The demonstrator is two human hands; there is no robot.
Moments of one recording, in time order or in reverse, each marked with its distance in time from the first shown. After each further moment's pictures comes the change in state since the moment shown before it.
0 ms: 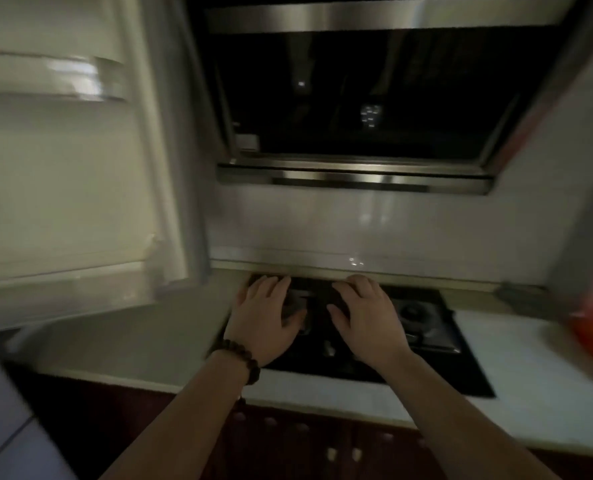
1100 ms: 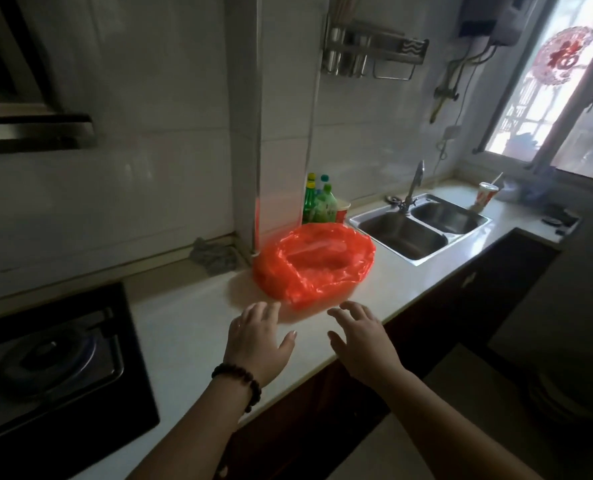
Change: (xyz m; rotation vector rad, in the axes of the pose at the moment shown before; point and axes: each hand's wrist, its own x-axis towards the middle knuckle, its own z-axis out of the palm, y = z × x) left_hand 0.120 0.563 0.346 -0.283 -0.364 0.556; right_hand -0.238 0.550 -0.160 -0.245 -0.153 0.795
